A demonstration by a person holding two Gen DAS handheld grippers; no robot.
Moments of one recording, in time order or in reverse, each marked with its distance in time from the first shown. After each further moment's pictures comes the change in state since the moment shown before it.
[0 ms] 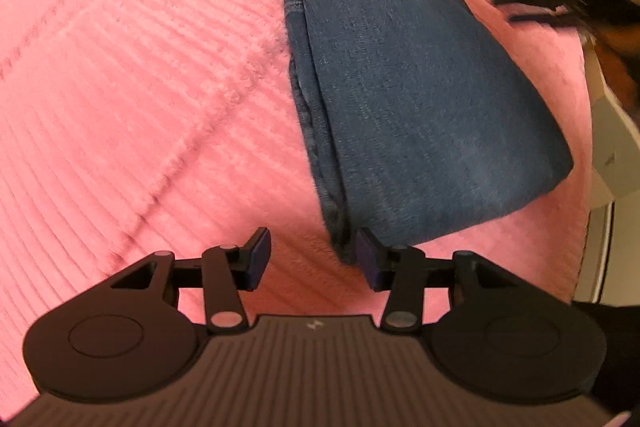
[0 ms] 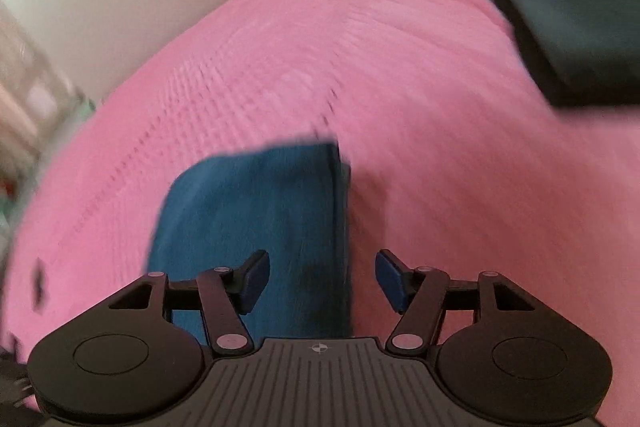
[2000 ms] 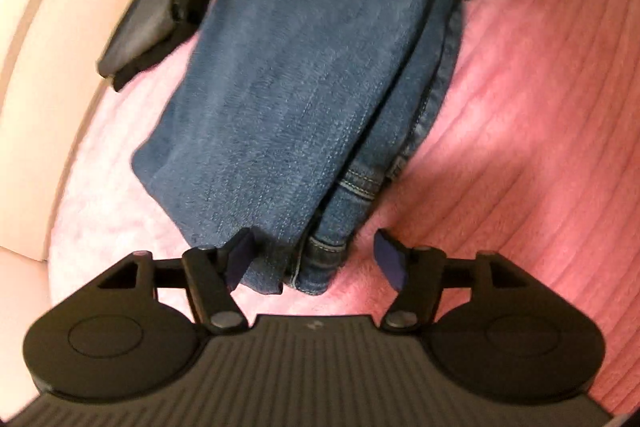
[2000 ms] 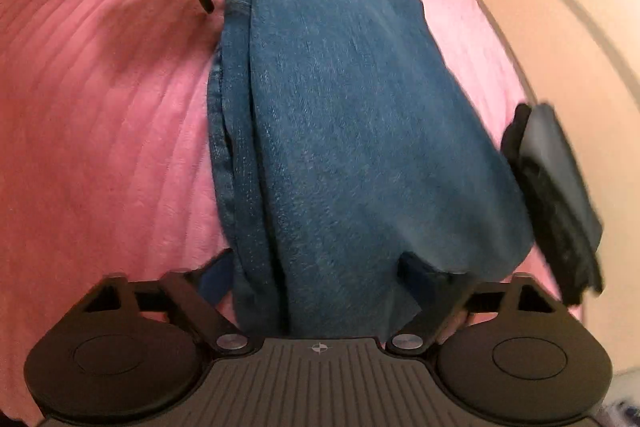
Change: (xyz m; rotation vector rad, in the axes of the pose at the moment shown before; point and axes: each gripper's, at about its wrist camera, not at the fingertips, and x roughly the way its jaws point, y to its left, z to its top) left arm 0.095 -0.134 0.037 1.413 -0.273 0.174; right arm 0.043 0.007 -0.149 -1.092 0.117 -0.509
